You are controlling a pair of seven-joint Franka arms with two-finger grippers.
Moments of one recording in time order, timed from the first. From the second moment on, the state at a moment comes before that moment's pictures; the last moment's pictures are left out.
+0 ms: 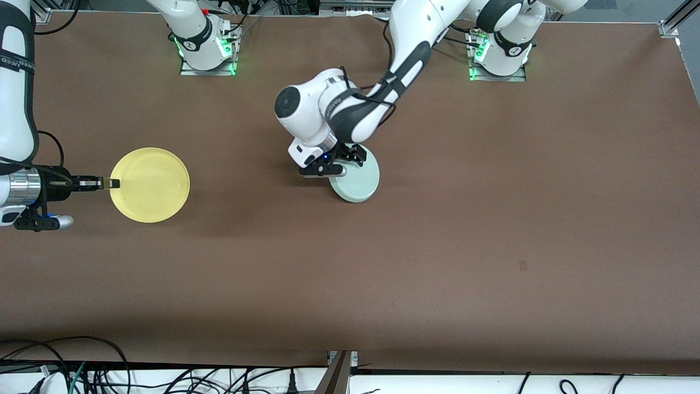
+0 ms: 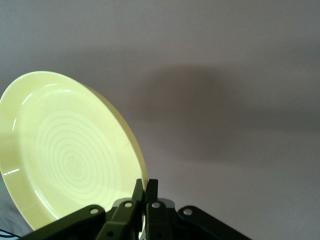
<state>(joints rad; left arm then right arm) -0.85 0.96 -0.07 -1.04 0.11 1.76 -0.92 -0.02 0.48 -0.19 -1.46 0.28 1.52 -0.24</state>
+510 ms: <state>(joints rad) -0.74 0.94 -0.12 -1.04 -0.09 1.83 -0.89 -0.01 0.50 -0.19 -1.46 0.28 1.52 -0.24</state>
